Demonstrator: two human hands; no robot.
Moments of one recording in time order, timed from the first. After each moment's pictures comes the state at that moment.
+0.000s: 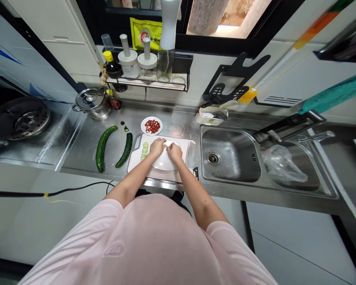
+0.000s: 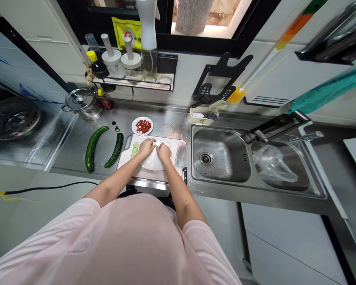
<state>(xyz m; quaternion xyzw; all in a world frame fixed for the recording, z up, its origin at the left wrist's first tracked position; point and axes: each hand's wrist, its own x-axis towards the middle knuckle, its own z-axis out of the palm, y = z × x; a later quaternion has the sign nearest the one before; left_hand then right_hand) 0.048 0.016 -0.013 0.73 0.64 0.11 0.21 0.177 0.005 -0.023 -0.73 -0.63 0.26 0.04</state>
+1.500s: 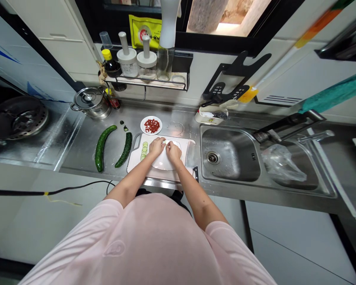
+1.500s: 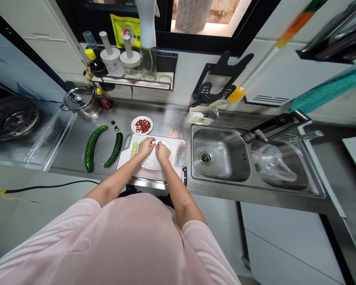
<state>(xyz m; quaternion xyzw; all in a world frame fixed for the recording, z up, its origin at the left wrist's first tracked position) 0.051 0.014 -0.007 0.71 0.66 0.12 0.22 0.171 -0.005 -0.012 -0.71 -0.67 0.22 0.03</state>
